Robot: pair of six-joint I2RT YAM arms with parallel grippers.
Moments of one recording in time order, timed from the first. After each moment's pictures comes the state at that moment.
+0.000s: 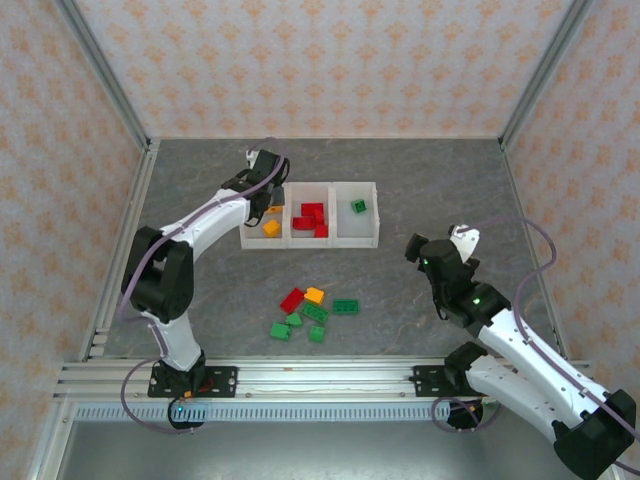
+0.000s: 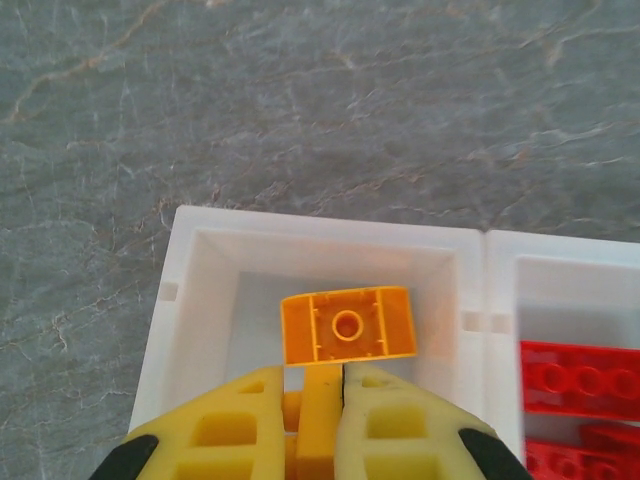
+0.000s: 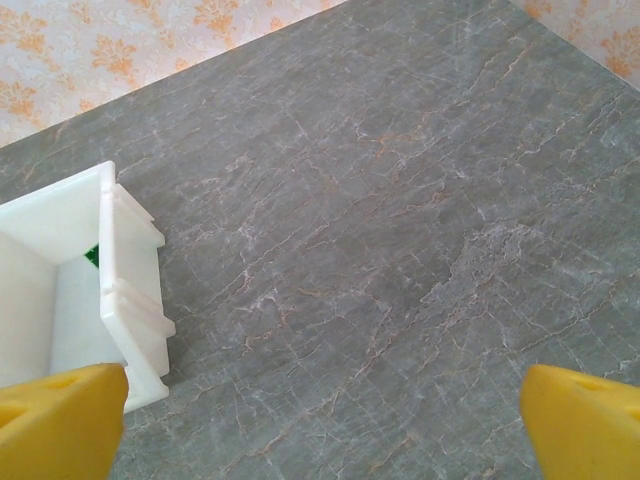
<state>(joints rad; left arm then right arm) -0.36 1.81 1.37 -0.47 -0.39 -0.42 0.56 0.74 0.58 -0.51 0.63 0.72</state>
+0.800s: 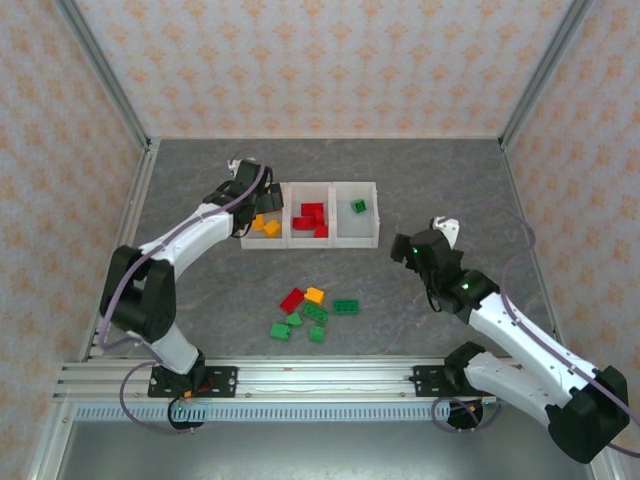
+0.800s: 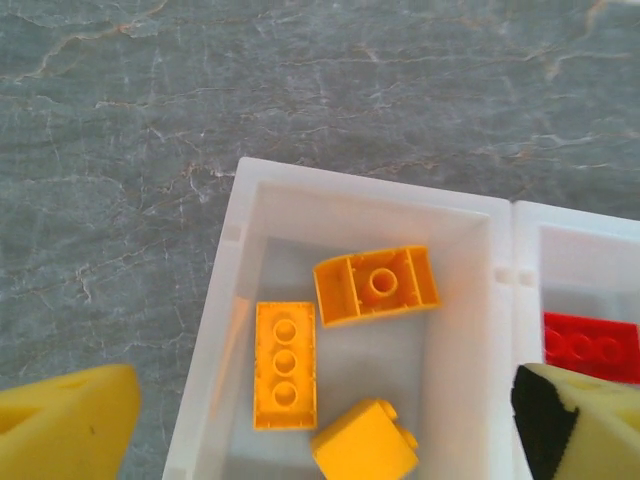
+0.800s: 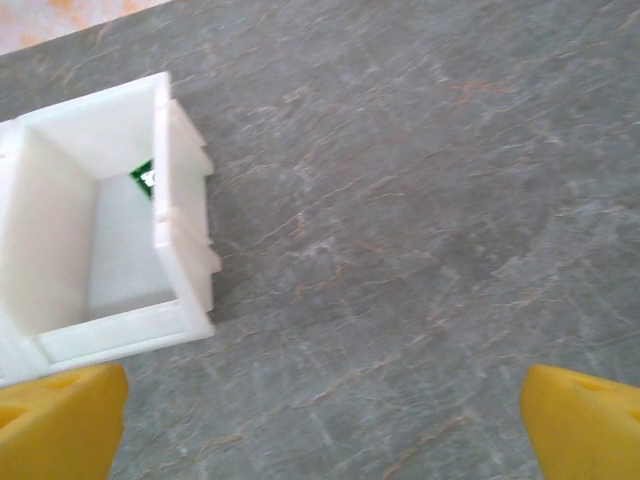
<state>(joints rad) -0.33 1.60 1.16 -0.38 -0.31 -0.47 0.56 0.90 0.66 -0.50 0.45 0.64</state>
